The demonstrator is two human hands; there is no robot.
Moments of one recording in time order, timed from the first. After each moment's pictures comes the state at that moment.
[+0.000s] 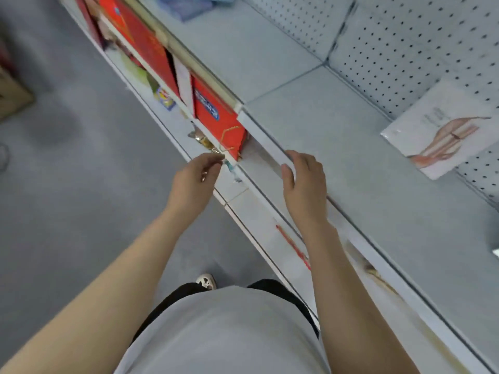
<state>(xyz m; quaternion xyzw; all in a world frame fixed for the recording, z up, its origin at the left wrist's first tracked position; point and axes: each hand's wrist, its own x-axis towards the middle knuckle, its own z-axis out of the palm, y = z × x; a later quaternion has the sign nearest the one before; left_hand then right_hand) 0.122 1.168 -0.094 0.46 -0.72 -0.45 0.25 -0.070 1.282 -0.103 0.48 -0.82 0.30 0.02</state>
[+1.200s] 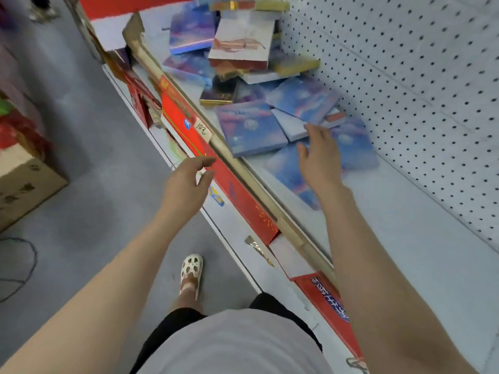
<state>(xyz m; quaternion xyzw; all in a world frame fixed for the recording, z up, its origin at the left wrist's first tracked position) 0.146 0.464 -0.074 0.48 -0.76 -0.36 0.25 -0.125 0.529 -0.075 0.49 -0.83 0.26 0.02</state>
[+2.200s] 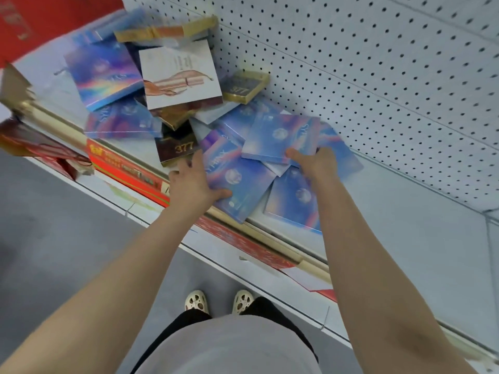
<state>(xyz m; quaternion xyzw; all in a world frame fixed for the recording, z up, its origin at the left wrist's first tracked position) 0.036 0.285 -0.082 0.37 -0.90 -0.21 0.01 -0.156 0.453 -0.057 0.01 -0.89 0.43 -0.16</state>
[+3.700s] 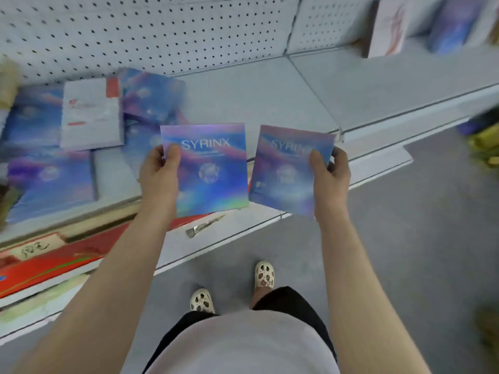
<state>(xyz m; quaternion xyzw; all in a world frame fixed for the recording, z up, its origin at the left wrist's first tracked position) 0.025 0.456 -0.073 0.13 -0.71 -0.69 0.03 0.101 0.713 -0.052 -0.31 -0.70 0.60 0.24</state>
